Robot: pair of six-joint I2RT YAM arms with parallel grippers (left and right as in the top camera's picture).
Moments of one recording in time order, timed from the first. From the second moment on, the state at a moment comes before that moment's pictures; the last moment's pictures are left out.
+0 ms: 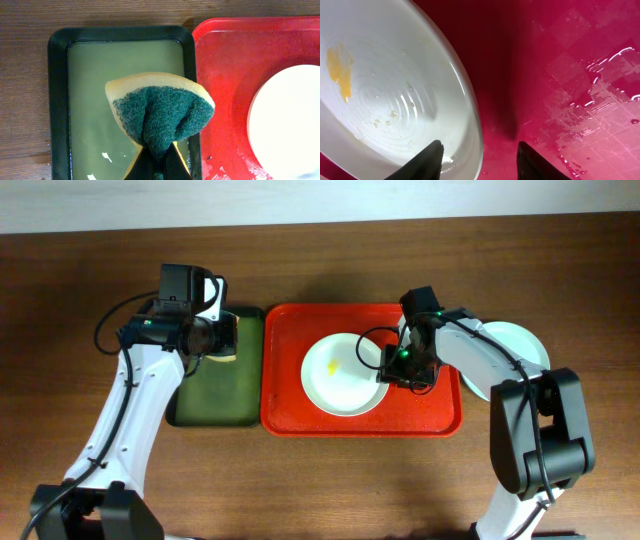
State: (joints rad) left arm -0.11 1.60 1.32 -0.78 0.05 -0.05; right arm 0.22 1.93 1.26 -0.81 -0.31 0.37
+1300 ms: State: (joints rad) left arm -0.20 1.71 1.44 -1.00 0.06 -0.10; right arm 0.33 1.93 1.26 -0.81 -0.30 0.48
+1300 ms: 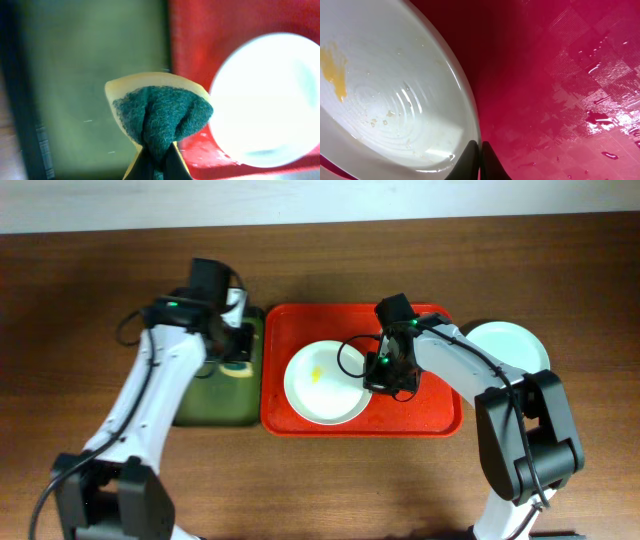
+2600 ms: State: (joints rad) left arm -0.36 1.86 1.45 -0.82 0.18 -0.25; right arm 0.29 1.93 1.26 -0.77 -0.40 0.43
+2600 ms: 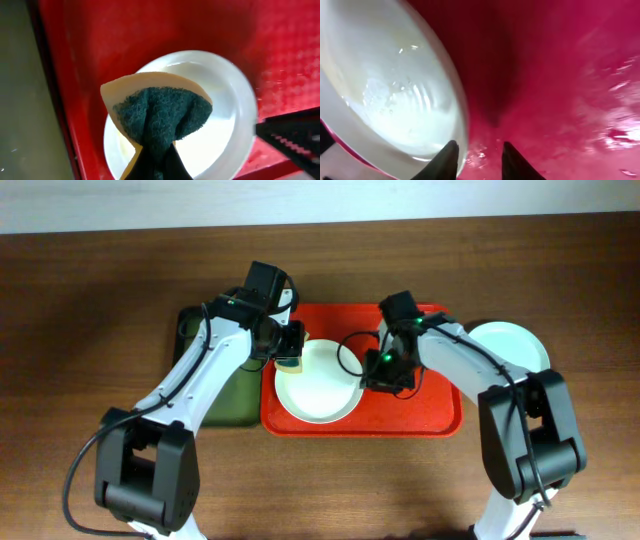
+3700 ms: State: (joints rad) left arm -0.44 2.09 1.43 -0.71 0.23 -0.28; right arm 0.32 1.93 1.21 -0.68 -0.41 0.42
